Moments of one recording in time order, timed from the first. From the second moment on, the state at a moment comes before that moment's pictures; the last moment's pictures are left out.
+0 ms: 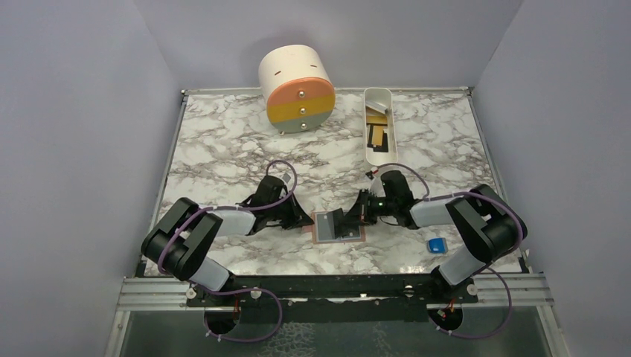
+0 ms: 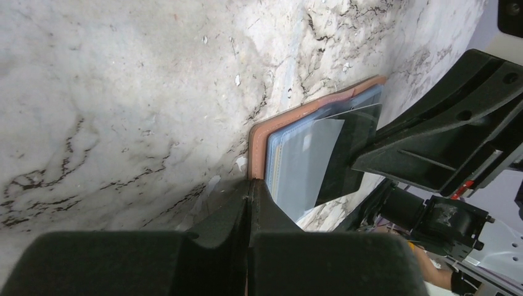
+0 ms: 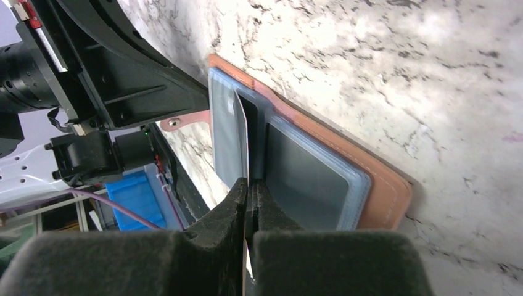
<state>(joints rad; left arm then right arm) -0.55 1.50 0.45 0.25 0.41 -0.95 0.50 1.61 0.47 0.42 -0.68 0.80</state>
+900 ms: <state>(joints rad) -0.56 1.46 0.34 0.35 0.40 -1.09 0.61 1.58 0.40 0.51 -0.55 0.93</state>
